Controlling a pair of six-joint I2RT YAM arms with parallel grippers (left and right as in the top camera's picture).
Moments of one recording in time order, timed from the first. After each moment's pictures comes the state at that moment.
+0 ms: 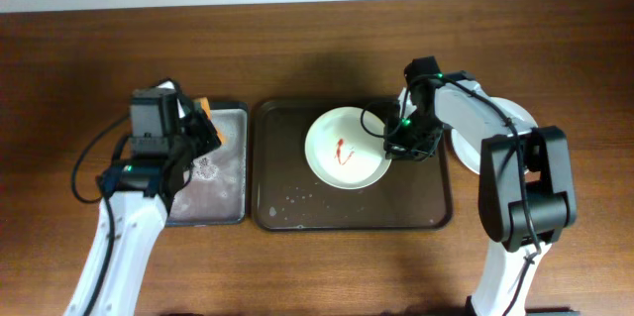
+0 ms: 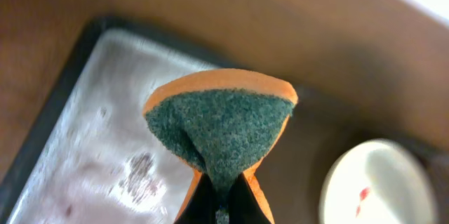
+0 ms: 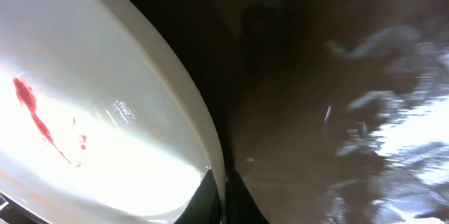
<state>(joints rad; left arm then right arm) -0.04 1.31 0.97 -0.53 0.03 -0.44 0.17 2.07 1.40 -0.93 -0.35 0.30</state>
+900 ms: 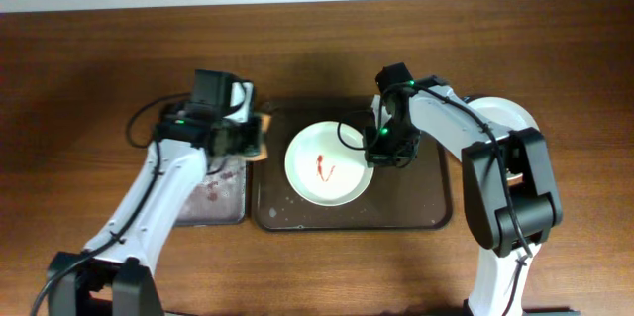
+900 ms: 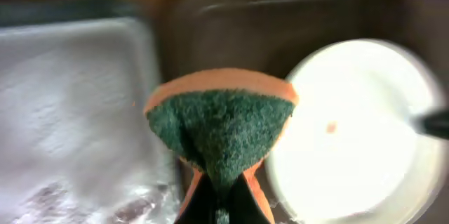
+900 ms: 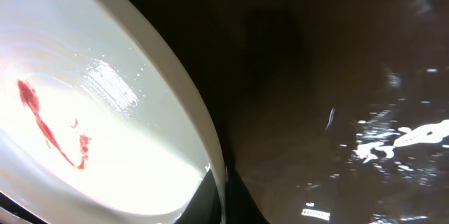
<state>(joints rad) -0.23 1.59 1.14 -0.63 0.16 -0.14 0.28 2.07 1.40 -0.93 -0.35 0.25</state>
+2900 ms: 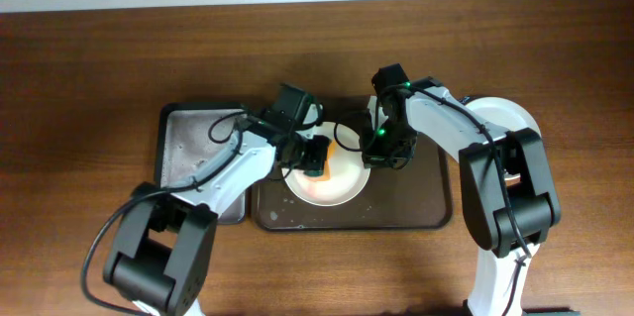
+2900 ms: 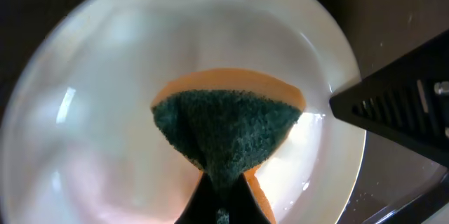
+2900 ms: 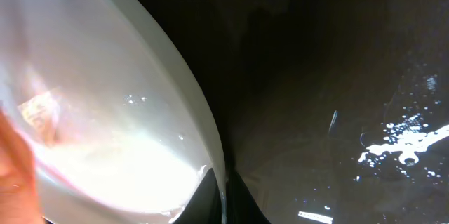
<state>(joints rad) -0.49 1.85 1.17 -0.50 0.28 -0.30 0.29 2.07 1.40 -0.93 -0.36 0.25</state>
